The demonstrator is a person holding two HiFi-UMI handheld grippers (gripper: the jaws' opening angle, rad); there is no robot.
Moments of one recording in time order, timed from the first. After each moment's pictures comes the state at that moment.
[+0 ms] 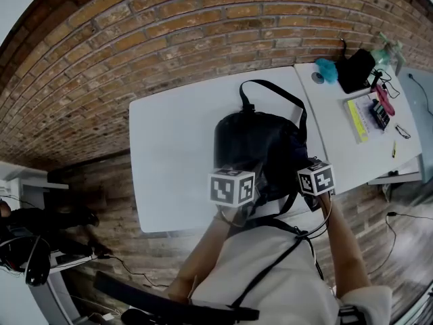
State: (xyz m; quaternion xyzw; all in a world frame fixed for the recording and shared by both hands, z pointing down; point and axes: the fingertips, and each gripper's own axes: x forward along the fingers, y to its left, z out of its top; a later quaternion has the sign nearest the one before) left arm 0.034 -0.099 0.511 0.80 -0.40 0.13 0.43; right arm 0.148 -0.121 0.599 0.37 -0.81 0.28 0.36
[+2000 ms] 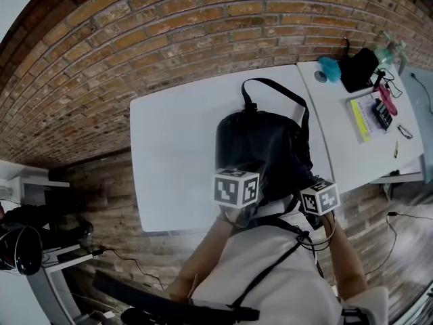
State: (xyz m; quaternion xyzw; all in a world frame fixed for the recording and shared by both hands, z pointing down) left arm 0.041 -0.099 0.515 0.80 -0.40 0.14 0.44; right arm 0.145 -0.058 0.599 0.33 -0.81 0.33 0.36
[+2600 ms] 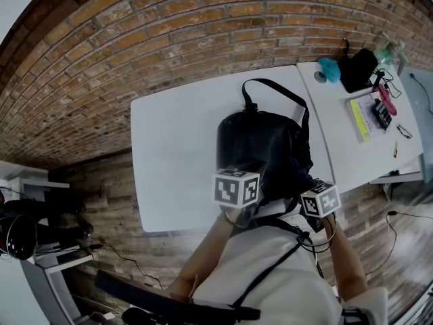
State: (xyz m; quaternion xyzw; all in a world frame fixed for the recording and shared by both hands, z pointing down) left arm 0.038 -0.096 0.515 0.80 -0.40 0.14 0.44; right arm 0.140 -0.043 0.595 0.31 -0.81 0.33 0.37
